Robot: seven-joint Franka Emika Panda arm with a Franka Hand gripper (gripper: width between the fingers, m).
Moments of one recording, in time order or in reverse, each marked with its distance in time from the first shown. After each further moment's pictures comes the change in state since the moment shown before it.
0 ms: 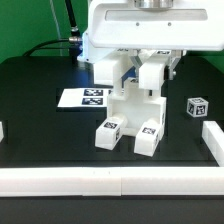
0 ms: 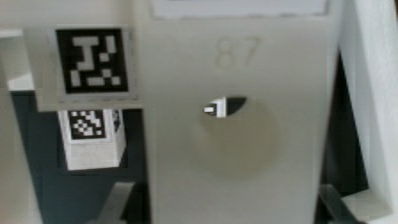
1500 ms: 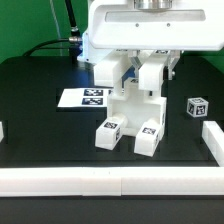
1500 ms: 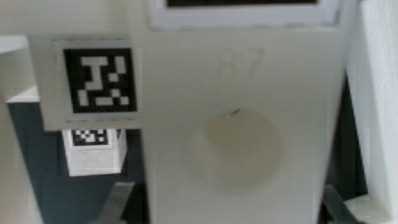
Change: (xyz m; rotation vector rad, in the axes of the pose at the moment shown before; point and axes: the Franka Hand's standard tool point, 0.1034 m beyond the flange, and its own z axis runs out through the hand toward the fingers) arm -0.007 0.003 0.003 0.006 0.026 -0.018
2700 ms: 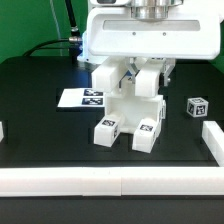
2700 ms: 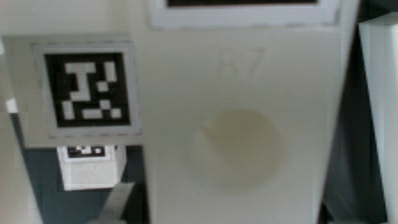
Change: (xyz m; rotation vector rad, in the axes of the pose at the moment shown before) arm -0.009 0.007 0.013 -0.013 -0.015 -0.013
